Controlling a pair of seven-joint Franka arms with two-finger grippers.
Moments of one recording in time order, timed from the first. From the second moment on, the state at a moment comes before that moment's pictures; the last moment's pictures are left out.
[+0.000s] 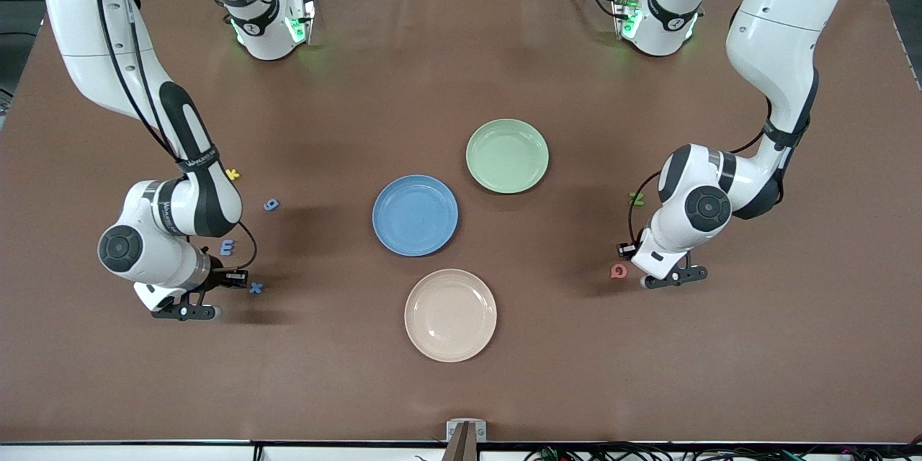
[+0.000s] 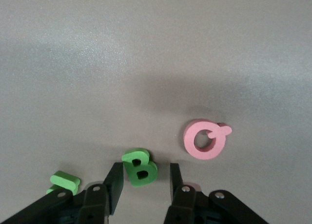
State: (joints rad) left arm -0.08 0.62 -0.16 -1.85 0.16 2.44 -0.51; right arm 0.07 0.72 -0.04 -1.61 0.05 2.27 0.08
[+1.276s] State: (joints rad) left arm -0.08 0.59 -0.18 -1.82 0.16 2.34 -0.52; right arm 0.63 0.58 -0.03 -1.80 0.05 2.42 1.12
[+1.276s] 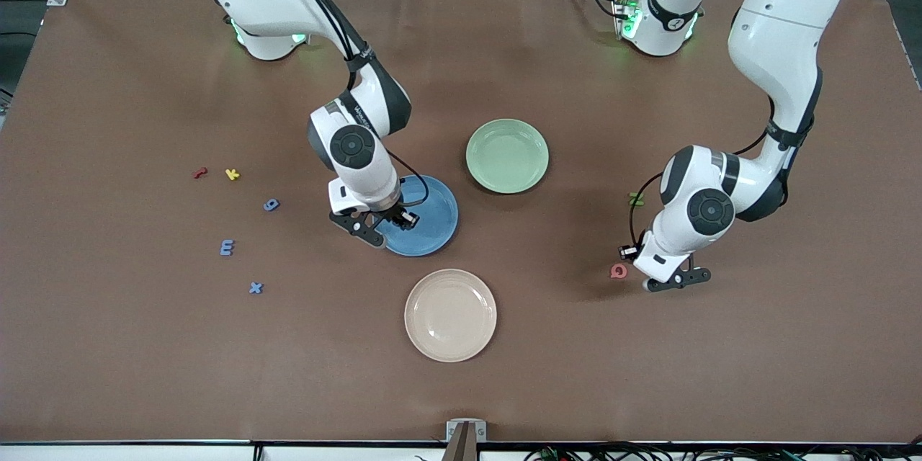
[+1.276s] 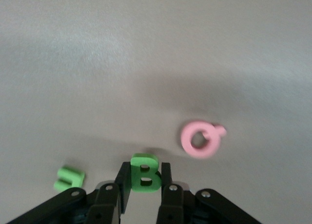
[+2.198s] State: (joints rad) left arm -0.08 0.40 -0.62 -1.90 0.16 2.10 -0.98; right arm 0.54 0.57 -0.06 -1.78 0.04 2.39 0.90
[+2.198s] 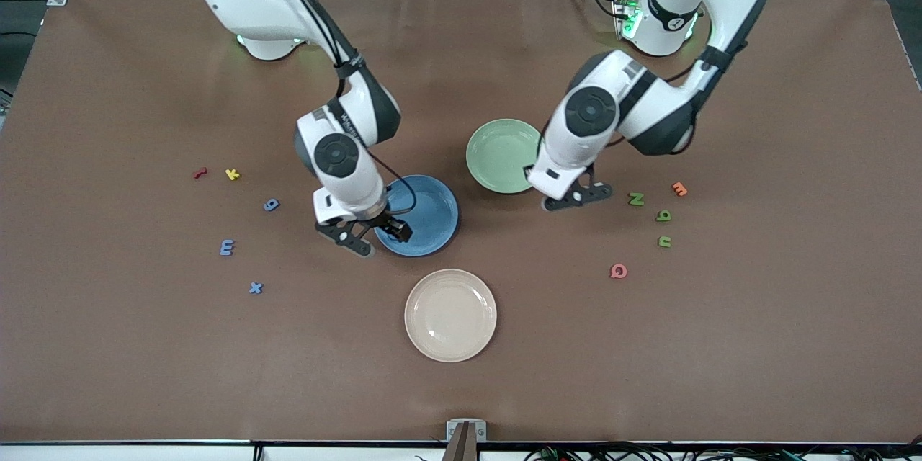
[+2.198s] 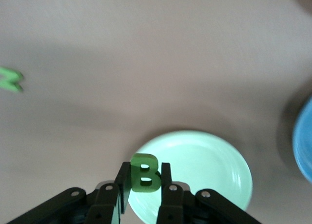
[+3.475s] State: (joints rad) left arm -0.16 0.43 -0.69 -2.15 0.22 2.42 -1.19; right arm 0.14 0.71 -0.06 -1.72 0.04 2.47 0.10
